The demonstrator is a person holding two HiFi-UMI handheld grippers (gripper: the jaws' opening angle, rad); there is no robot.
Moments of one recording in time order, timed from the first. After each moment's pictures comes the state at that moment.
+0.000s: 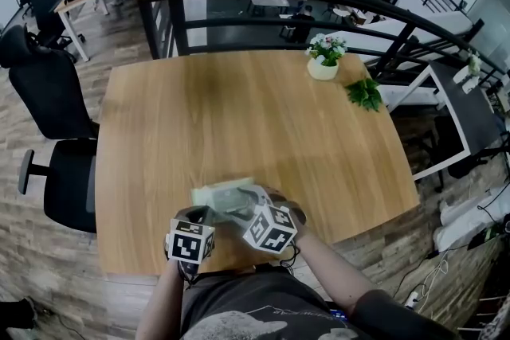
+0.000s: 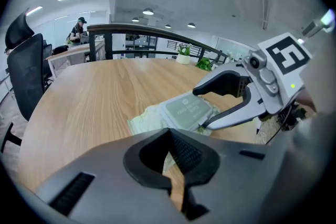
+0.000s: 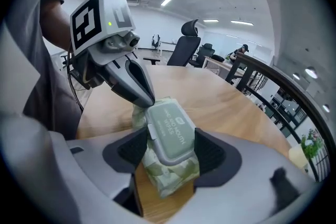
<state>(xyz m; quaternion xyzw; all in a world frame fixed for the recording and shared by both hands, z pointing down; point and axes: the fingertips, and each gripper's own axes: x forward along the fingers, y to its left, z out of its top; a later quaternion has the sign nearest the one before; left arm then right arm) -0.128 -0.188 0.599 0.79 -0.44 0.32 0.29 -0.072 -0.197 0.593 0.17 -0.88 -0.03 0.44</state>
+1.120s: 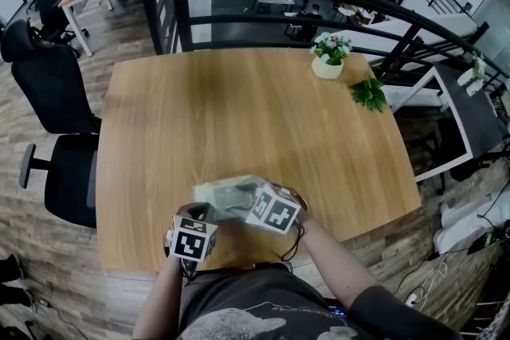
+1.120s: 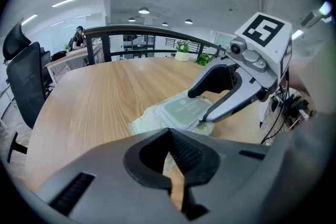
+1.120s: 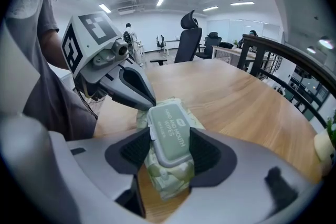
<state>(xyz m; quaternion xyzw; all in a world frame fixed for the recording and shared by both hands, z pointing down) -0.126 -0.188 0.602 0.78 -0.44 0.35 0.27 -0.072 -0.200 0.599 0.10 -0.89 0.08 0.44</state>
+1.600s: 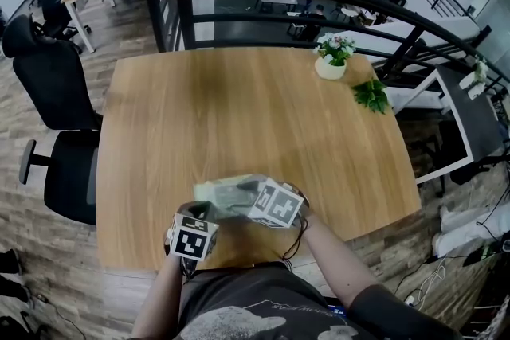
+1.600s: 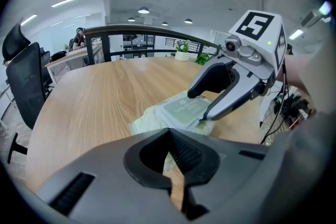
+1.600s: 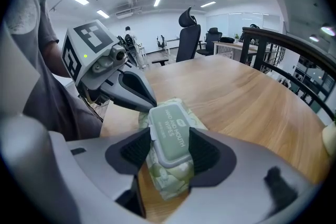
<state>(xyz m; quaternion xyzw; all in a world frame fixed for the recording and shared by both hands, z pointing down) -0.128 -0.191 0.602 0.78 -0.44 0.35 0.27 -0.074 -0.204 0.597 0.08 -0.89 0.11 0.43</state>
